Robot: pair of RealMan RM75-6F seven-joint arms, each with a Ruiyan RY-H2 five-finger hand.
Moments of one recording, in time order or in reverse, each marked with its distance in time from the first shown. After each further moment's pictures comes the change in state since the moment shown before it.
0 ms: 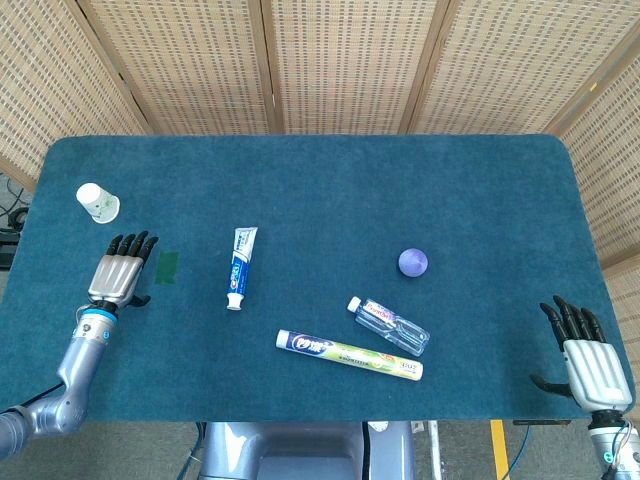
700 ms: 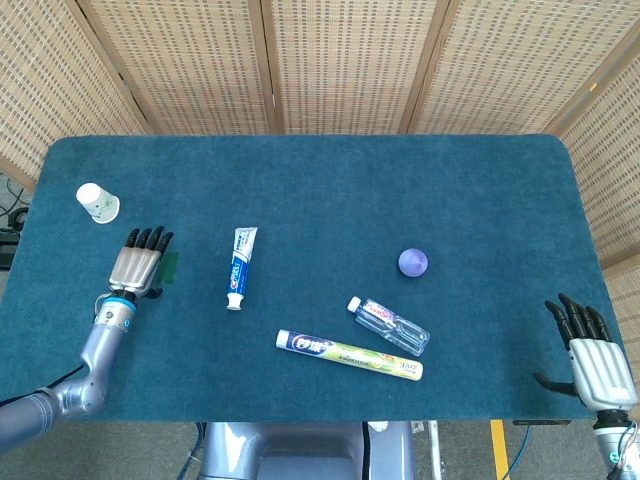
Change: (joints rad) left arm -0.090 -0.096 0.006 0.125 -0.072 -0.053 0.076; right arm -0.002 0.011 0.004 0.008 -0.003 0.005 0.044
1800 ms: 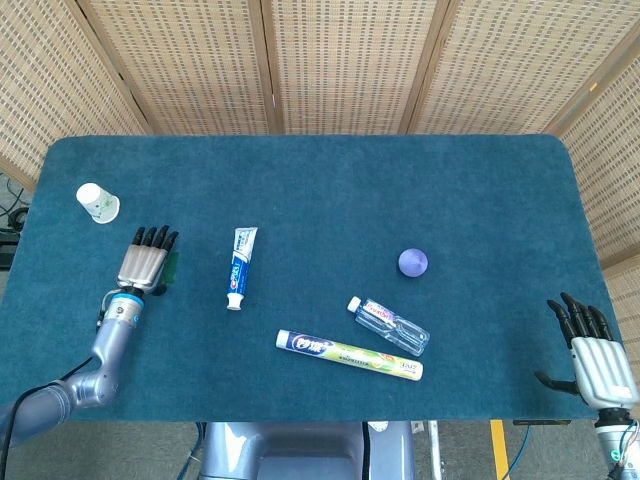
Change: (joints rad) left arm -0.044 -0.076 0.023 0.126 -0.021 -0.022 0.009; right arm 0.003 -0.001 0.005 0.008 0.011 -0.009 0.009
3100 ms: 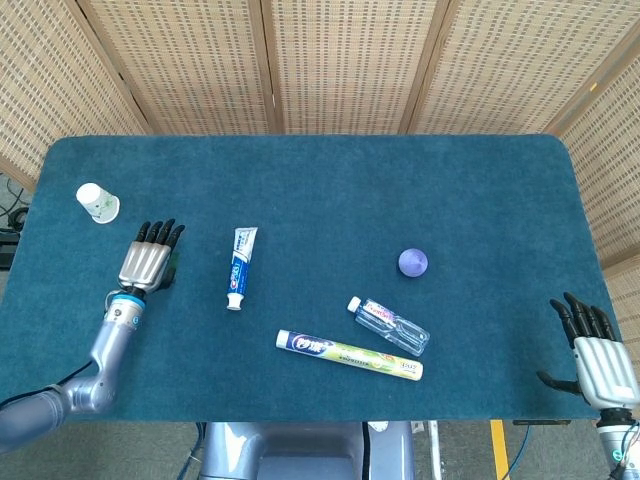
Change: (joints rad) left arm 0.034 0.057 -0.019 -0.122 0.102 0.082 -0.108; right arm -0.002 0.002 0.003 0.000 0.005 0.002 0.003
